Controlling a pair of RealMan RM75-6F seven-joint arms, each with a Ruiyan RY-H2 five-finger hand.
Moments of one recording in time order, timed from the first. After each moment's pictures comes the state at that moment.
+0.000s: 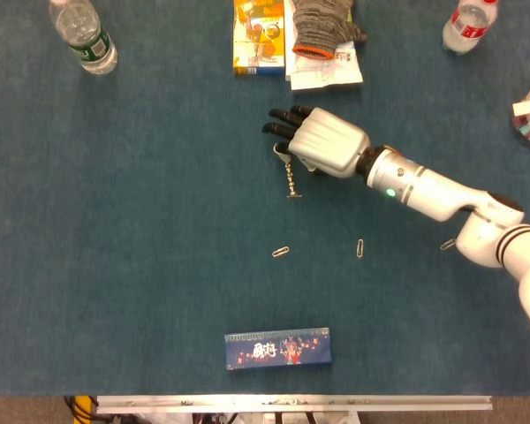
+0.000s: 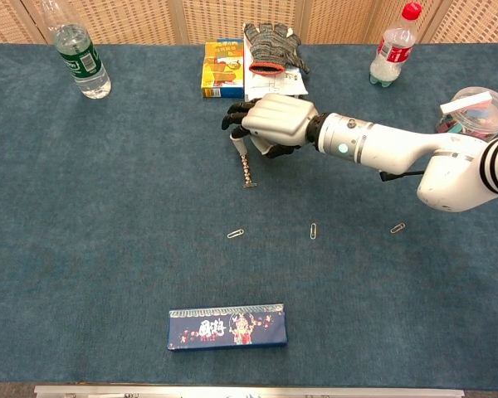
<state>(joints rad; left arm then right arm) 0.02 -1.11 0.00 -1.34 1.31 1.26 -0.22 1.05 -1.98 -0.13 -0.45 -1.75 0.96 0.47</state>
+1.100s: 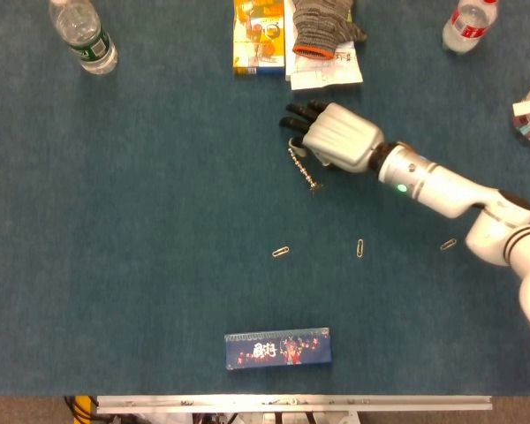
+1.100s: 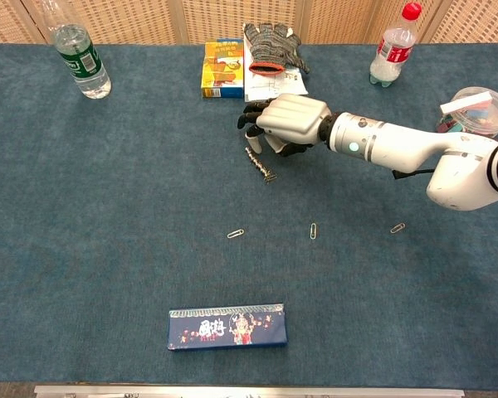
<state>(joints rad) 0.01 -1.11 -0.01 -1.34 1.31 1.25 -0.21 1.02 -1.98 -0.16 -0.38 -1.75 0.95 0.51</state>
